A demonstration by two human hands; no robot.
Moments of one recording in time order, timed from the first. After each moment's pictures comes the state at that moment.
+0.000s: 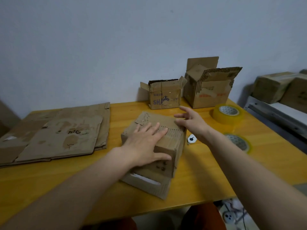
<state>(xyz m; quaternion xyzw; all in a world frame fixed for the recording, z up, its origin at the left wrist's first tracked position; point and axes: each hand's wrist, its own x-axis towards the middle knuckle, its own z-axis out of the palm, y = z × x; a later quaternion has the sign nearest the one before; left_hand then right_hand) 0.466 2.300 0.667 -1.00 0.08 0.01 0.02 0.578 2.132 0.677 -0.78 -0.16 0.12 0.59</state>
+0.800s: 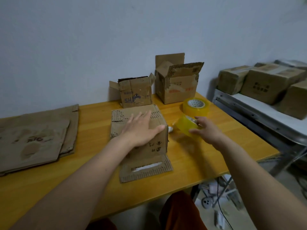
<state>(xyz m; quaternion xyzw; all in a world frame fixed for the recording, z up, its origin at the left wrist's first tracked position) 0.516 2.223 0.677 -0.99 -0.01 -0.01 -0.14 0.567 1.988 0.655 -0.90 -0.08 0.02 0.42</state>
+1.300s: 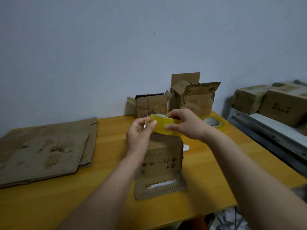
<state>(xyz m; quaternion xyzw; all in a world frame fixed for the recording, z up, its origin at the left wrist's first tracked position) 0.512 2.249 0.681 -0.65 -0.07 -0.30 -0.70 0.557 2.096 0.749 -0.86 -0.33 0.02 0.38</state>
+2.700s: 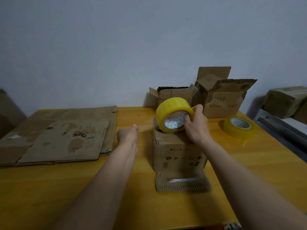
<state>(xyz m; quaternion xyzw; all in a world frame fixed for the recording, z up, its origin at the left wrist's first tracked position) 0.520 2.349 0.662 -0.53 -0.43 -0.24 -0.69 0.588 2.173 0.686 -0.86 -0.16 -0.13 0.46</state>
